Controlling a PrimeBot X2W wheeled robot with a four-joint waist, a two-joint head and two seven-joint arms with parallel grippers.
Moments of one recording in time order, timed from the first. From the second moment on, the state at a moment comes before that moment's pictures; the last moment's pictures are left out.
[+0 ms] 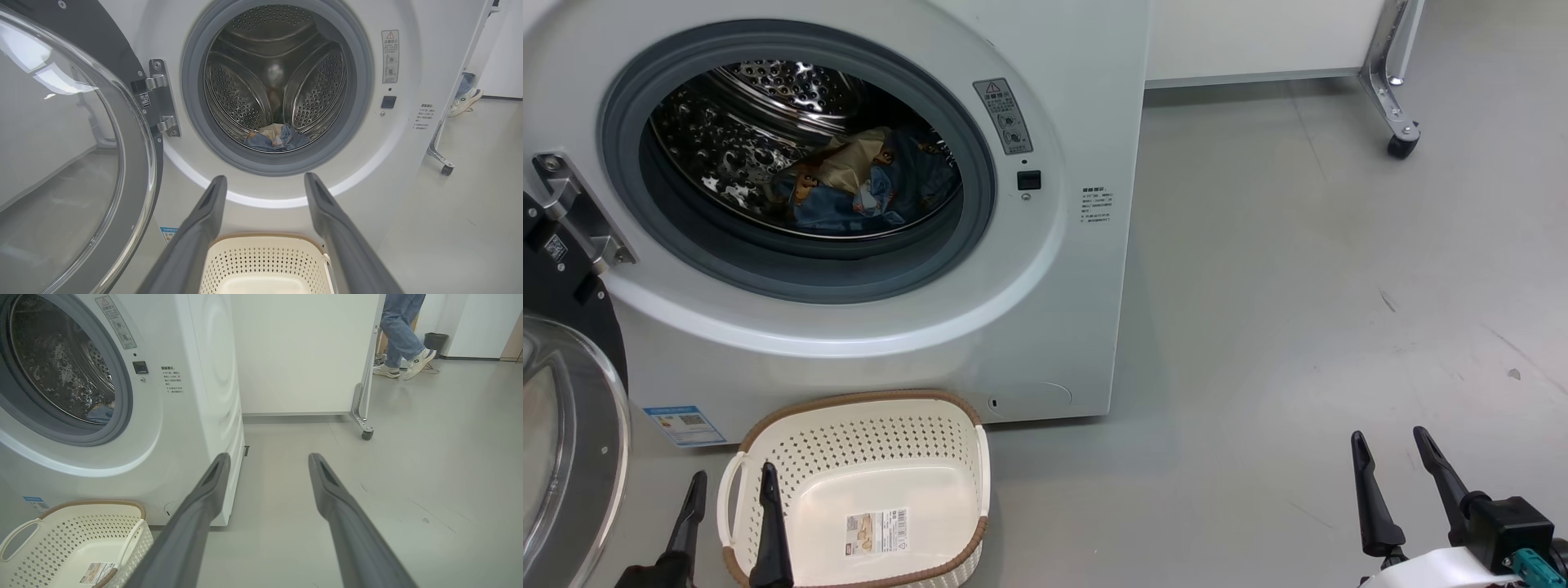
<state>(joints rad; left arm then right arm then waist) 0.23 0.04 0.00 0.01 -0.26 -0.04 -0.25 0.17 -0.06 0.01 0.13 0.13 0.12 -0.26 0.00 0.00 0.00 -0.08</state>
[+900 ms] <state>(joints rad) 0.24 0.04 -0.01 -0.01 -0.26 -0.02 -0.25 0.17 -0.06 0.01 0.13 0.13 0.12 -0.26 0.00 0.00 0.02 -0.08</state>
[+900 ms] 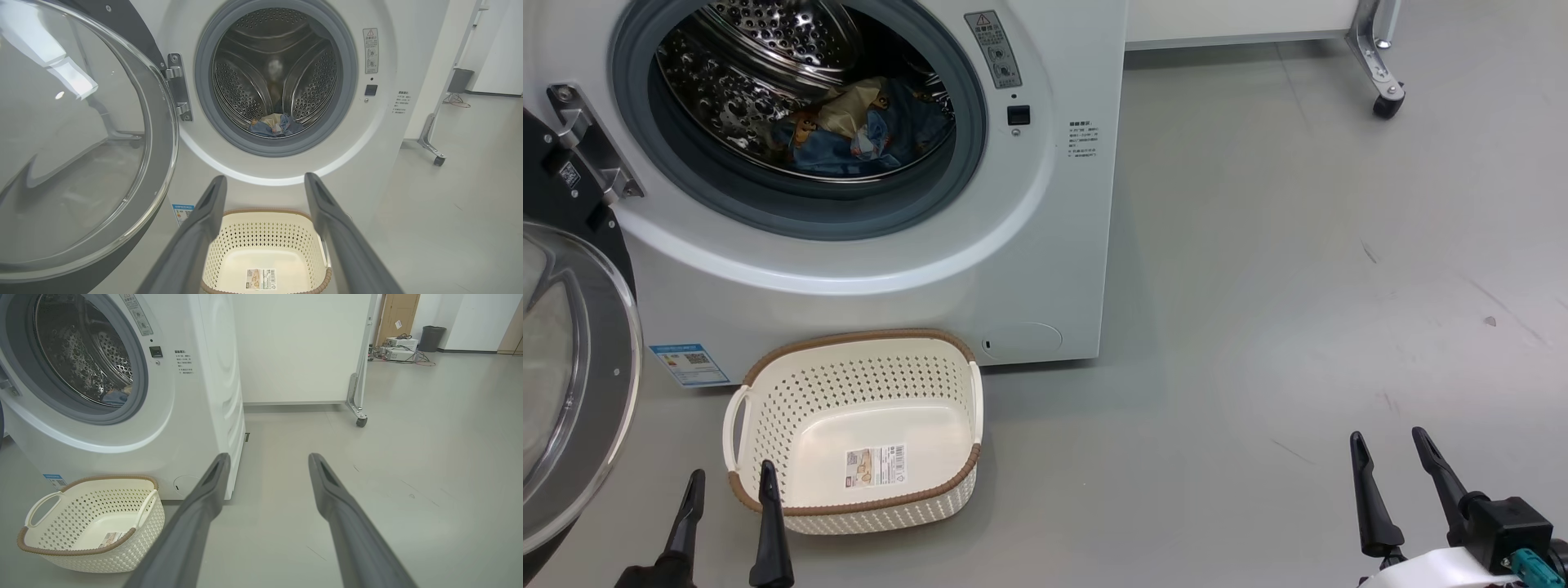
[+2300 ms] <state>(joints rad) 0.23 0.04 -0.03 -0.01 -0.24 0.00 -0.25 0.12 -0.10 0.05 0.10 0.11 0.12 -0.26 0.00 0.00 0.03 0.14</state>
